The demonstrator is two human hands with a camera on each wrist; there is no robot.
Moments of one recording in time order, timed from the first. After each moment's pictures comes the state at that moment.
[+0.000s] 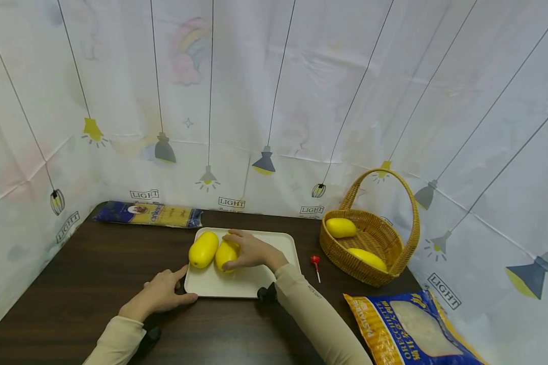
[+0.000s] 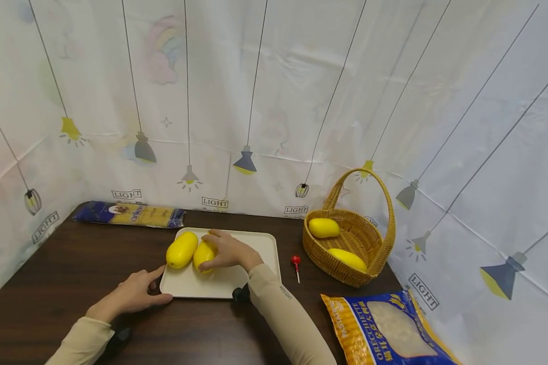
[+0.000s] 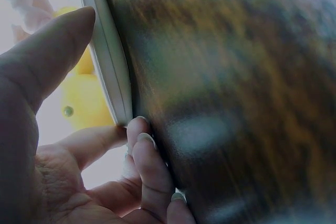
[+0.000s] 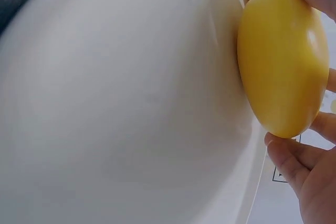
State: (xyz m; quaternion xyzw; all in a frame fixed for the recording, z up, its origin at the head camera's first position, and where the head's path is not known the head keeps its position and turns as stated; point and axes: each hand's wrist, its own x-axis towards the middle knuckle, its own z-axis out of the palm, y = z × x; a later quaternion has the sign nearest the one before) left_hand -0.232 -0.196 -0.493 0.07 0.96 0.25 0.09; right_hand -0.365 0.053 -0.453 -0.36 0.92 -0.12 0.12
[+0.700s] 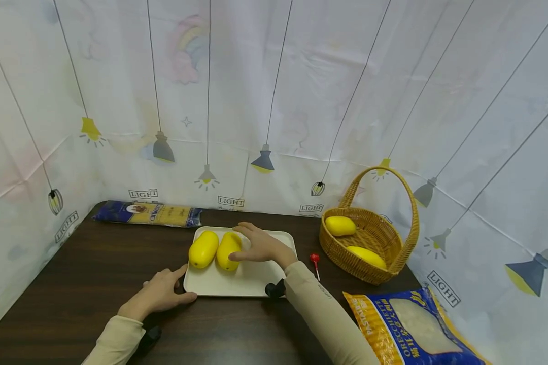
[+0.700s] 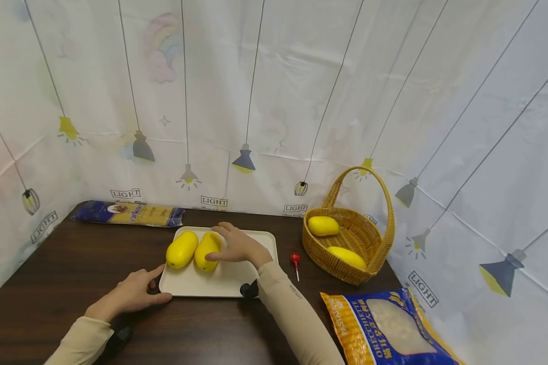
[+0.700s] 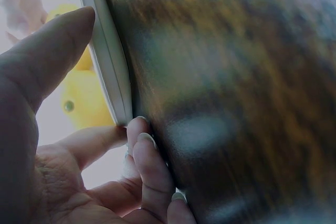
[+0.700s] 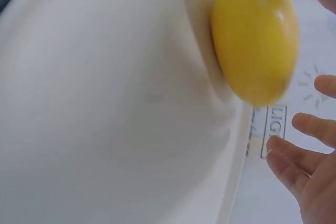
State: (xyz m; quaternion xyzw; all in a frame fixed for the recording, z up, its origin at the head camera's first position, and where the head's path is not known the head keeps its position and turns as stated) left_hand -0.231 -0.195 -0.491 0.07 0.96 0.25 0.09; right_hand -0.369 0.077 -0.441 -0.34 0.92 -0.15 0.10
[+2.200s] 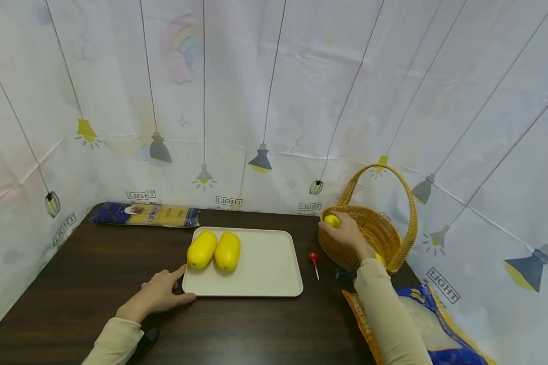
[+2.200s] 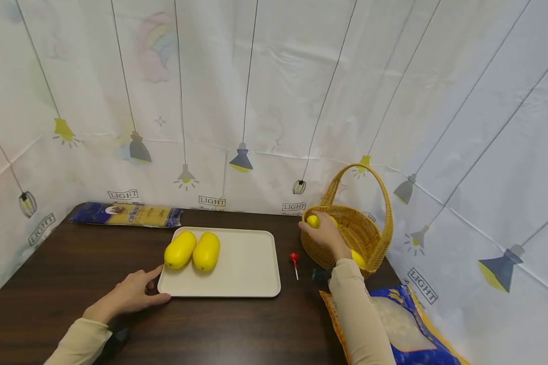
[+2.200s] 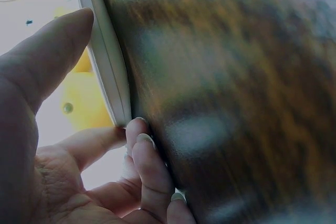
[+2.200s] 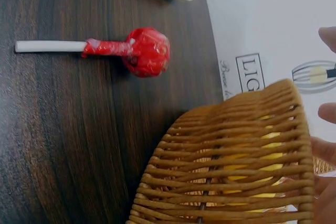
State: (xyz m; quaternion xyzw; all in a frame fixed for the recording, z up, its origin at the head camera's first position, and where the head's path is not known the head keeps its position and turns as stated) left_hand -0.233 -0.195 -0.490 0.07 0.96 0.24 0.10; right_hand -0.406 0.296 -0.422 -0.09 0.96 -0.25 -0.02
